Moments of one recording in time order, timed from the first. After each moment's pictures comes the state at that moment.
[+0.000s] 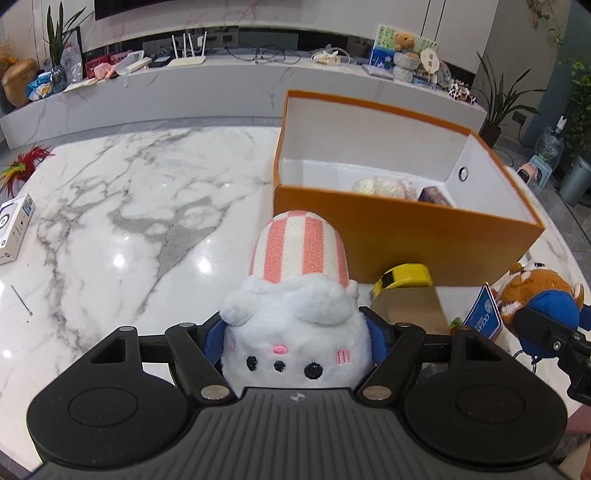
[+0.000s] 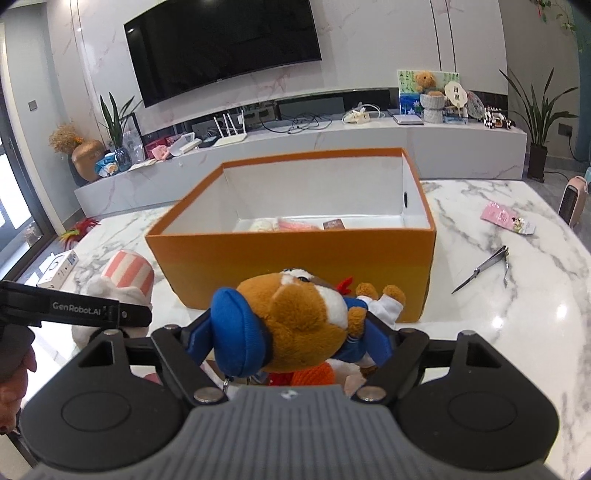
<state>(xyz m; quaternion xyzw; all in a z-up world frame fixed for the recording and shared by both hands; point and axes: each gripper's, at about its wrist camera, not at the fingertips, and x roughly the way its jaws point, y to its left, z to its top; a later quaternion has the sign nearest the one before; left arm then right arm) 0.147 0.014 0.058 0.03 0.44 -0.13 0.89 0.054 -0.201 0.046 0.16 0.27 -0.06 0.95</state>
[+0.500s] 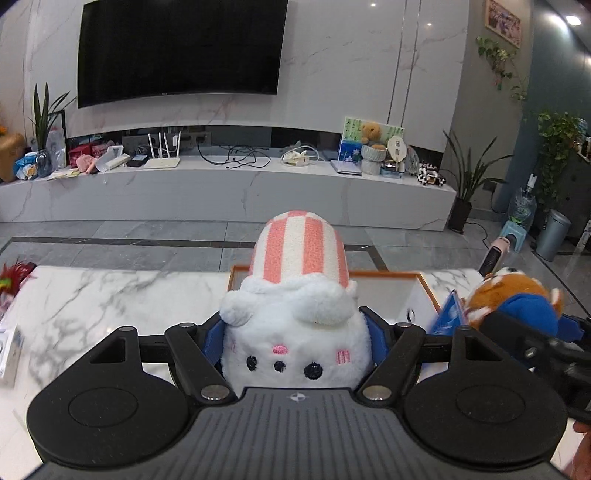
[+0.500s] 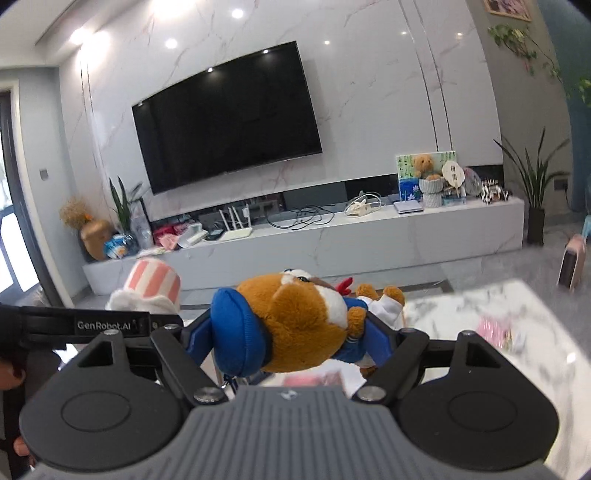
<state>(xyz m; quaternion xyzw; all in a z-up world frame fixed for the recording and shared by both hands) 0.216 -0.049 0.167 0.02 0.31 -0.16 0.93 0.106 -0.251 0.153 0.15 0.17 -0.10 0.97</state>
